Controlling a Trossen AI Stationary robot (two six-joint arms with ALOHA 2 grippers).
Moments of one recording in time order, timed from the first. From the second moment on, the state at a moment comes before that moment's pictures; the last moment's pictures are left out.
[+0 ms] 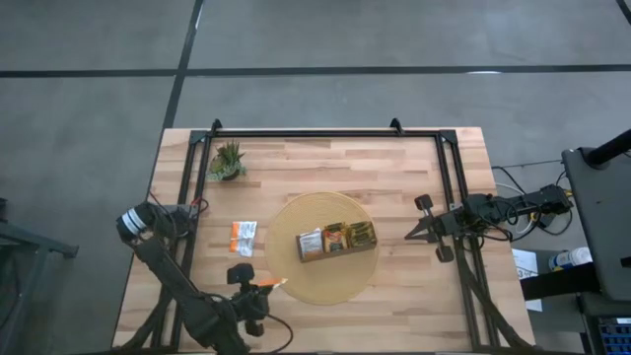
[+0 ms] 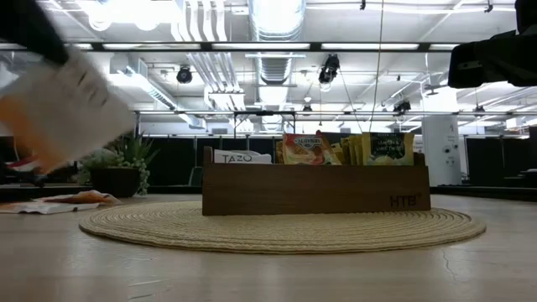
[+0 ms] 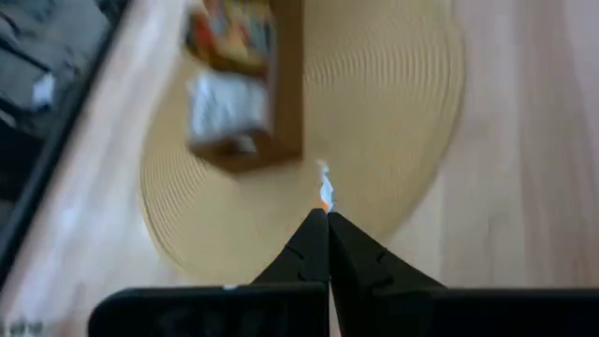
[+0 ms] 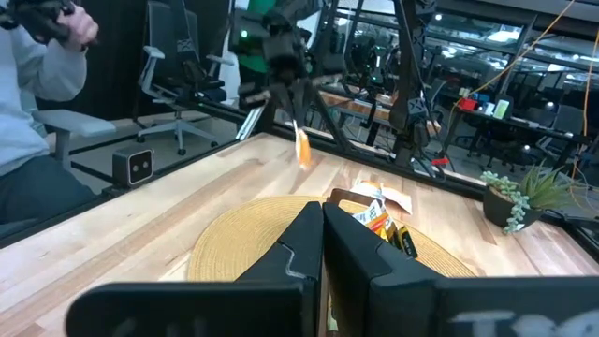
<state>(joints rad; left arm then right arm) -0.92 1.83 1.37 -1.03 -0.85 -0.94 0.22 0.05 0.01 0.03 -0.13 -0.18</state>
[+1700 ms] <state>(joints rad) -0.53 1.66 0.52 1.09 -0.83 -0.14 0.22 0.05 0.01 0.03 -0.13 -0.18</state>
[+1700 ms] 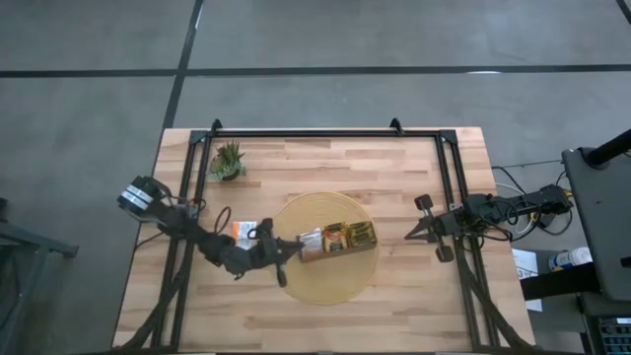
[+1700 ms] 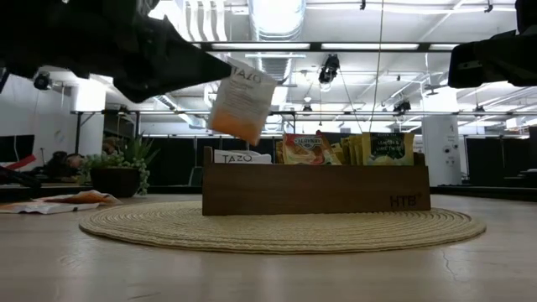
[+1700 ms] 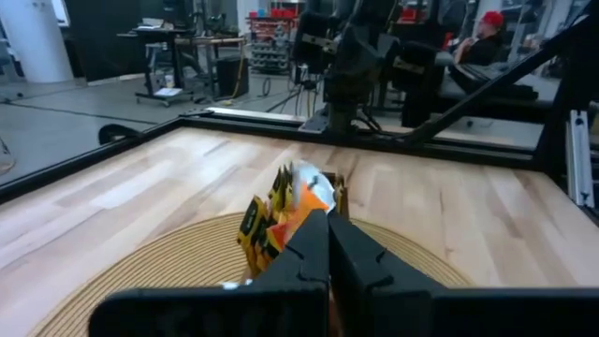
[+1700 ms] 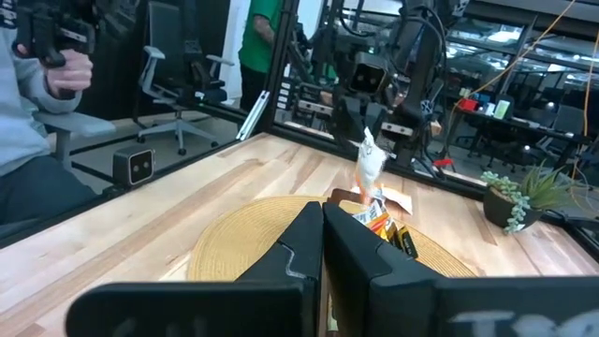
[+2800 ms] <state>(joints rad) -0.48 1.83 0.54 1.05 -0.87 -0.23 0.22 0.05 0.01 0.03 -0.13 -0.18</state>
